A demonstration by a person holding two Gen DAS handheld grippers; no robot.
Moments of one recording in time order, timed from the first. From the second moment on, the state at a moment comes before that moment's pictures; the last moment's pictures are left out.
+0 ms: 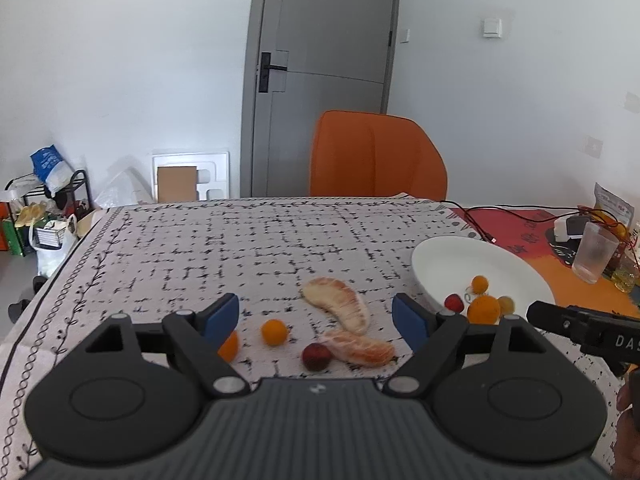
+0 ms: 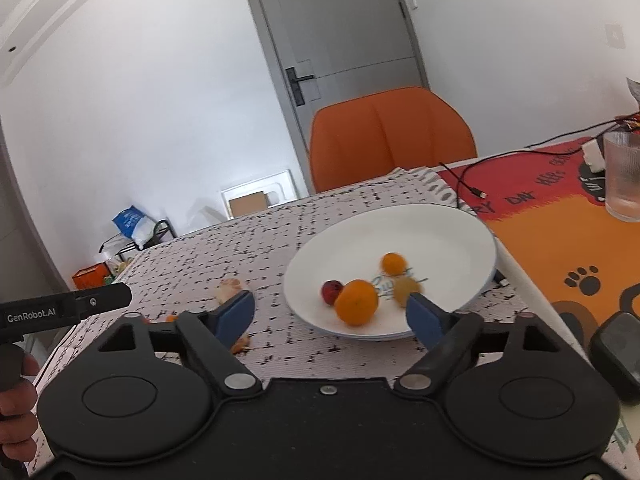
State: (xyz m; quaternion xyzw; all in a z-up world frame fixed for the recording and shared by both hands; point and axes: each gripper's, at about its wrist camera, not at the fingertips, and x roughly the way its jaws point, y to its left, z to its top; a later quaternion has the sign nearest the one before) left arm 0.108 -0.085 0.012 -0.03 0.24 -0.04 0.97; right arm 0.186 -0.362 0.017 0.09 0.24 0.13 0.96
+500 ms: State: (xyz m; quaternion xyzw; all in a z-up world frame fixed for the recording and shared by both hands) left arm 0.085 -0.067 -0.006 -0.05 0.25 -0.01 0.97; right arm 0.179 -0.339 0.014 0.06 0.26 0.18 0.95
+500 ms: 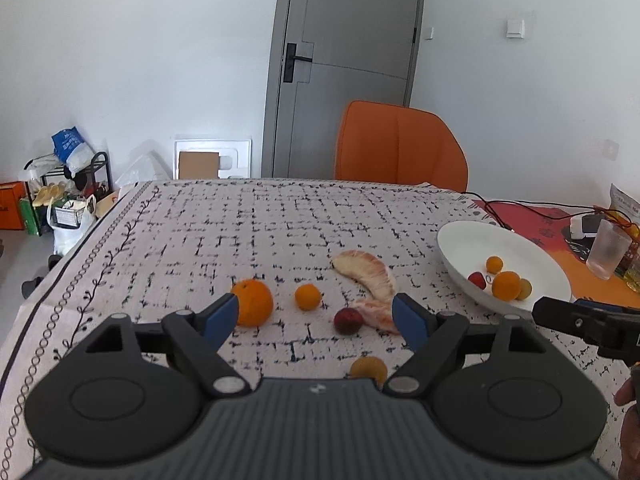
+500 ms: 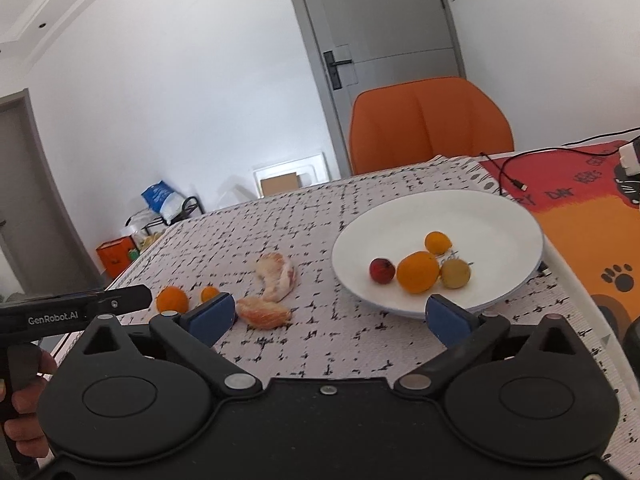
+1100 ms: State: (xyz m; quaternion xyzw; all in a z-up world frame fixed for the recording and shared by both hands) left arm 0.087 -0.075 -0.031 -0.07 0.28 -0.02 0.96; right arm 0.182 -0.335 -0.006 0.06 0.28 0.19 0.94
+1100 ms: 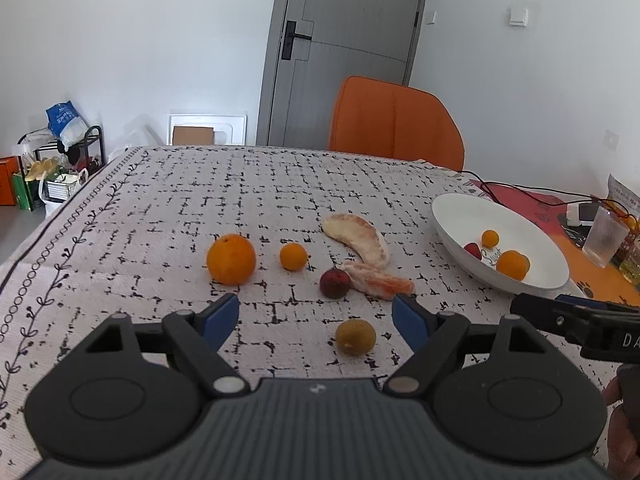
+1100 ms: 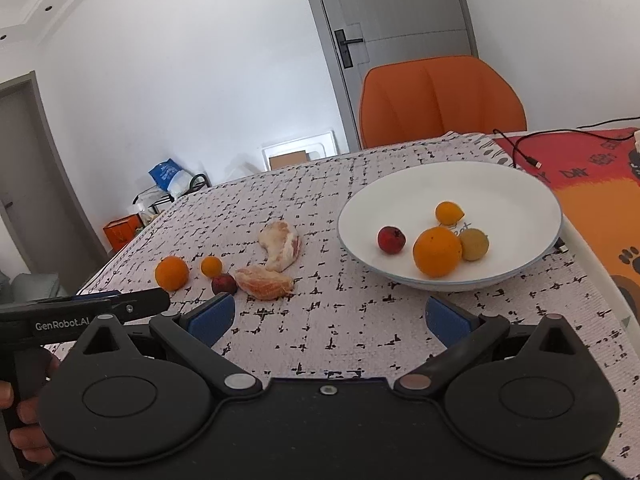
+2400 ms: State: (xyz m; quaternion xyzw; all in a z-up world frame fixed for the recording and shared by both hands) left arm 0.111 -0.043 -0.055 -0.09 0.31 -0.01 0.95; right arm 0.217 -0.283 -0.028 0.03 0.32 0.25 0.92
